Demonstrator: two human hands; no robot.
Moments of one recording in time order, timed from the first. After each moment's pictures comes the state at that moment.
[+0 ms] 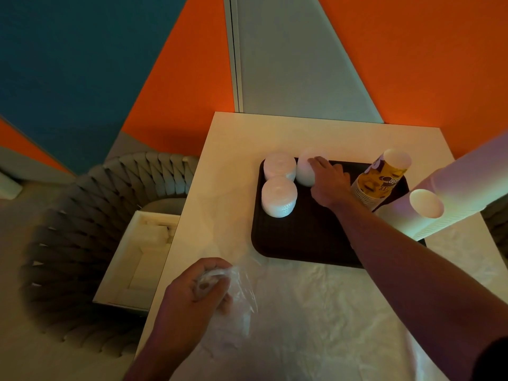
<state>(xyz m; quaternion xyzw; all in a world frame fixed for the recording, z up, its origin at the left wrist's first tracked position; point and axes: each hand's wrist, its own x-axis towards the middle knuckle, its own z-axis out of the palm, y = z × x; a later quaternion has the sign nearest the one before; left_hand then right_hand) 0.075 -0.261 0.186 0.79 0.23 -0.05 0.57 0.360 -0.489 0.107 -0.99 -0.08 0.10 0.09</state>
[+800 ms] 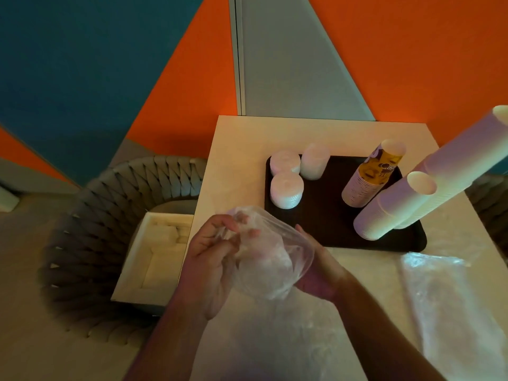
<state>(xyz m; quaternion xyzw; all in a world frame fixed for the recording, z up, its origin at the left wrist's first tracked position) 0.084 -0.250 0.218 0.52 0.12 -0.01 0.85 0.143 -0.440 0.134 -0.42 0.11 0.43 0.79</state>
